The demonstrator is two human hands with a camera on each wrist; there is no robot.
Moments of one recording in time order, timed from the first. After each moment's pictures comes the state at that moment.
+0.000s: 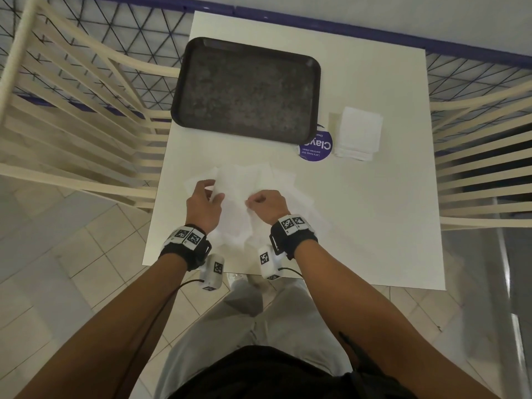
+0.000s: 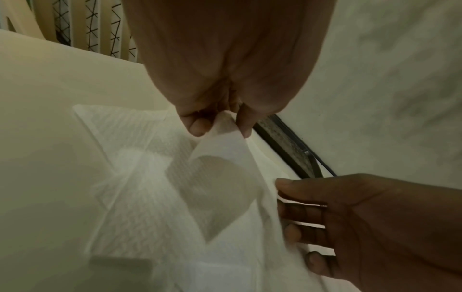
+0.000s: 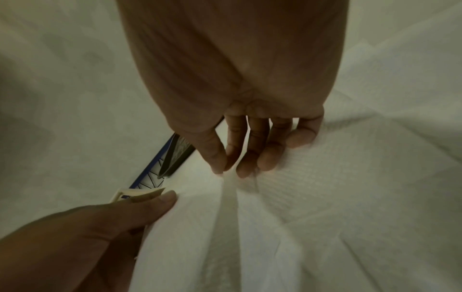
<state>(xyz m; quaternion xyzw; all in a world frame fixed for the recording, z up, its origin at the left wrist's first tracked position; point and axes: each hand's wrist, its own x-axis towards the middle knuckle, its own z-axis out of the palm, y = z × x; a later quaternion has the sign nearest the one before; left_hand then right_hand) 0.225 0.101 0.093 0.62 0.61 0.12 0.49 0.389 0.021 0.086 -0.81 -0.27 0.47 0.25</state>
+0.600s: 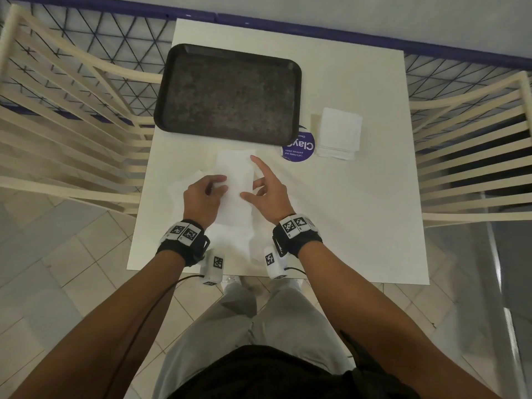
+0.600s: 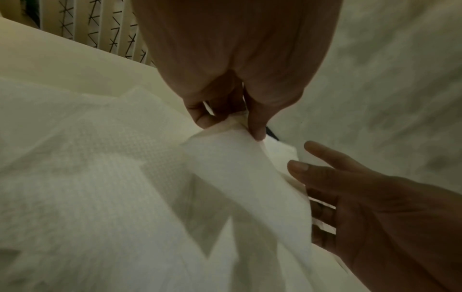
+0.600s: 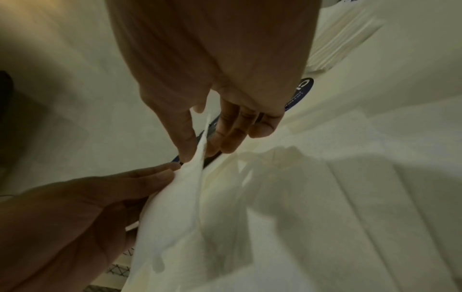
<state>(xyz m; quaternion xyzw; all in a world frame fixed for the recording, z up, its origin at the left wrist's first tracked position) 0.260 0.095 0.098 0.68 0.53 0.19 0.48 0.421 -0.001 0.115 -0.76 -0.34 0.38 0.41</state>
